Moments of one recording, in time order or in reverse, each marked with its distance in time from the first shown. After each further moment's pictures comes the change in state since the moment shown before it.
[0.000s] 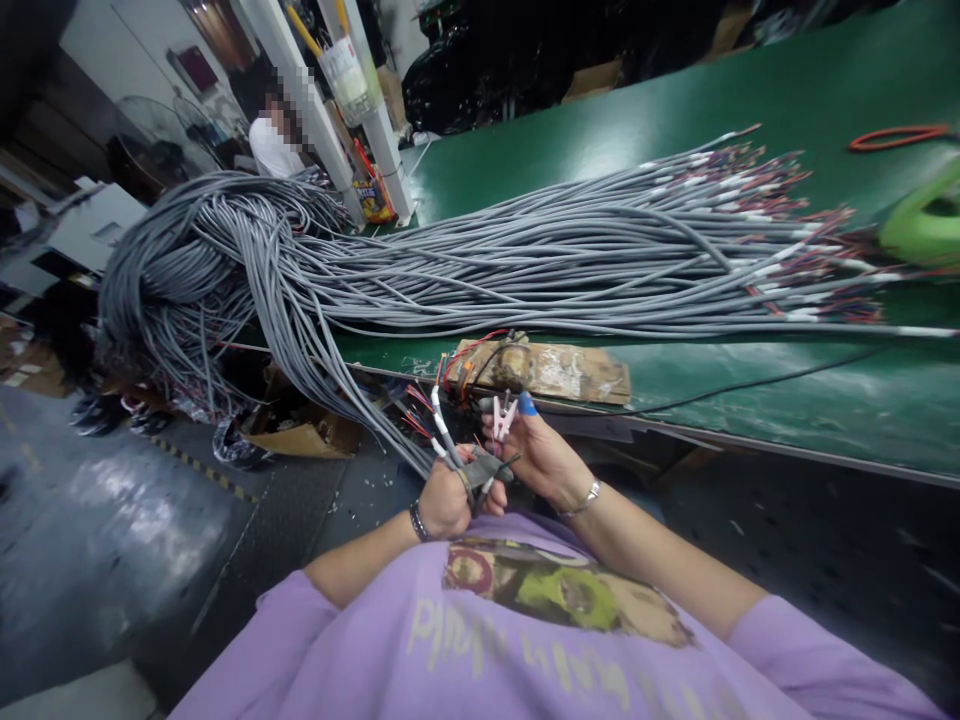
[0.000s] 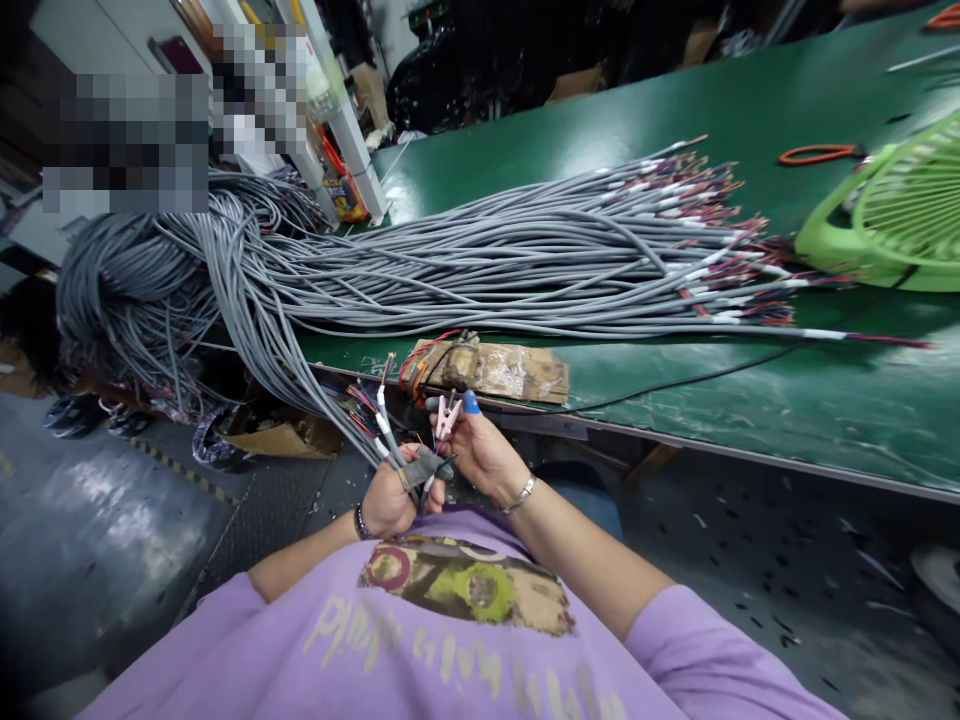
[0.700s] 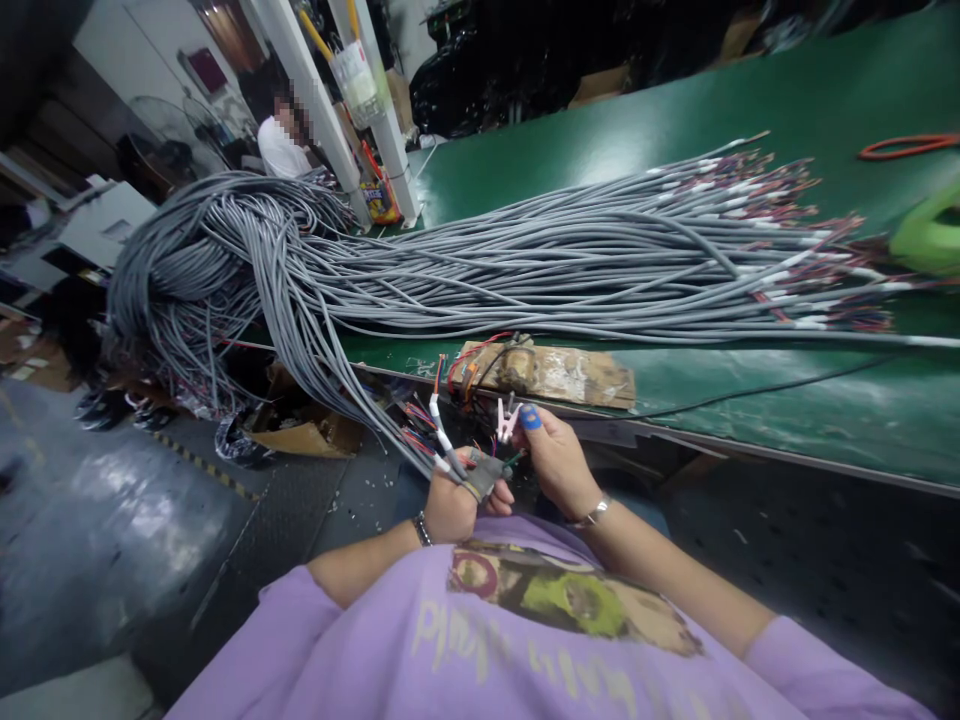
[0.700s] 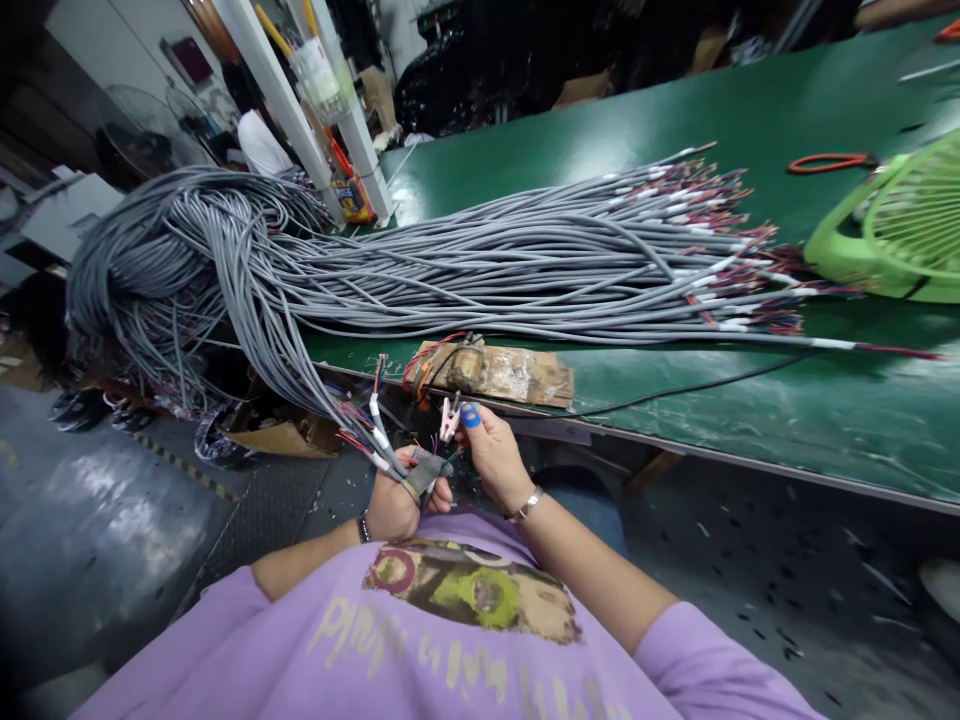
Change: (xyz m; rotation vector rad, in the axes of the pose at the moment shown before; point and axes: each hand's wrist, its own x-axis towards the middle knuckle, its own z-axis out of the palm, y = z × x) left_hand -0.004 -0.011 0.000 0.192 0.142 0.209; right_hand -0.014 -0.004 0.002 -0.525 0.135 -0.463
